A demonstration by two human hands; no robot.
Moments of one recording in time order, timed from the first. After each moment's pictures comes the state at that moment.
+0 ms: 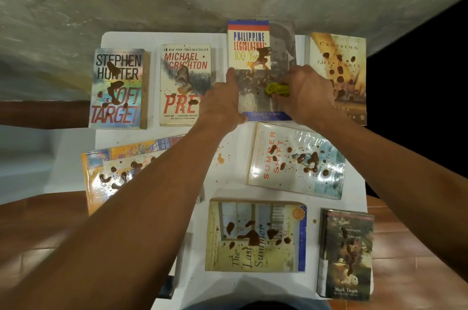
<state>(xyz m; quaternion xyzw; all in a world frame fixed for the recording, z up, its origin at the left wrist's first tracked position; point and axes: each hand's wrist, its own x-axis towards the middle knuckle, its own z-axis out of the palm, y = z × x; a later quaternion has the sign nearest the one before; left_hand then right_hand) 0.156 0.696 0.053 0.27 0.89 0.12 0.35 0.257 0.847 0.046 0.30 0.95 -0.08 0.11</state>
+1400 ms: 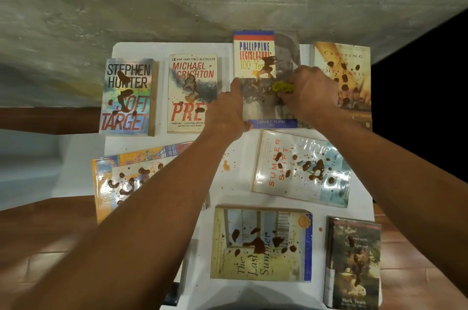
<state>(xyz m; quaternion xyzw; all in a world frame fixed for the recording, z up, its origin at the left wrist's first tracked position) 0.156 0.693 0.051 0.27 0.89 0.13 0.33 0.239 0.845 0.061 0.36 0.93 -0.05 0.11</state>
